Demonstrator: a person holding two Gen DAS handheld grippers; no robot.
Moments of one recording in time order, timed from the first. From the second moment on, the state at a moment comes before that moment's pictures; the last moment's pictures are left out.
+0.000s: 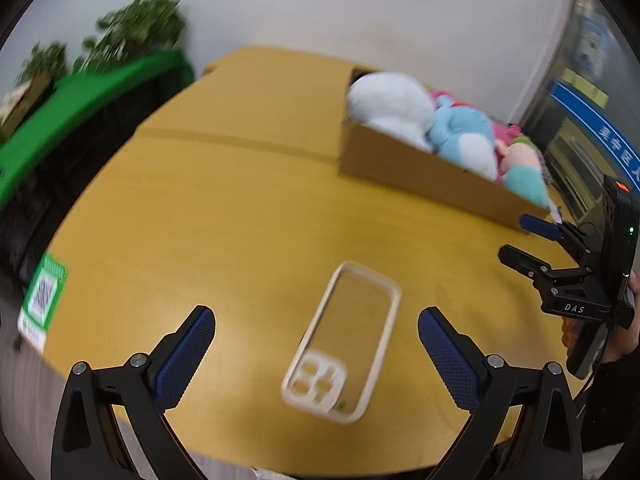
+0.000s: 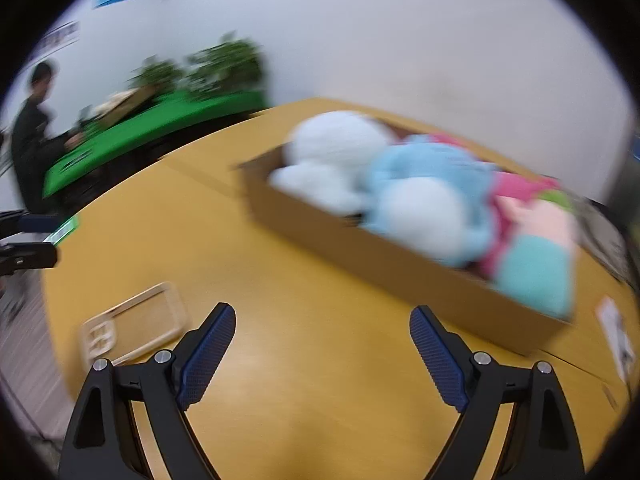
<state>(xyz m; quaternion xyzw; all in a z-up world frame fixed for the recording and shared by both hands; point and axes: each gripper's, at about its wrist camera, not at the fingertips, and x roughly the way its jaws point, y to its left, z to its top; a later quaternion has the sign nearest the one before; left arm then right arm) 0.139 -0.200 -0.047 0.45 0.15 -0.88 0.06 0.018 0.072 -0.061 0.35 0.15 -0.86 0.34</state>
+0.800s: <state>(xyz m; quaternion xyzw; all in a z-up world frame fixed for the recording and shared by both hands) 0.113 -0.177 -0.116 0.53 0.20 -0.82 0.06 0.032 -0.001 -0.142 0.41 0.20 -0.79 0.40</state>
